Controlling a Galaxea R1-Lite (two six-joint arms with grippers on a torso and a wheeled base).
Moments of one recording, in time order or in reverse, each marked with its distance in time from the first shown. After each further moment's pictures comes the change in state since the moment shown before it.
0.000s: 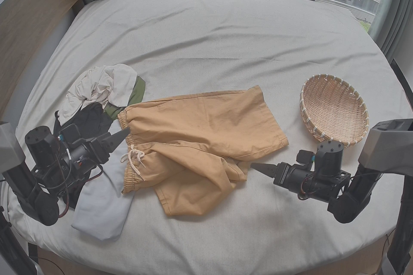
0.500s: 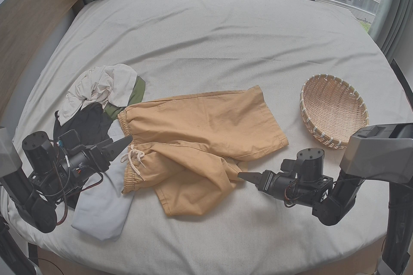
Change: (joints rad) left arm -0.022 -0.031 0.046 -0.005 -0.003 0.001; right arm 0.045 0.086 -0.120 0.082 -0.007 0.091
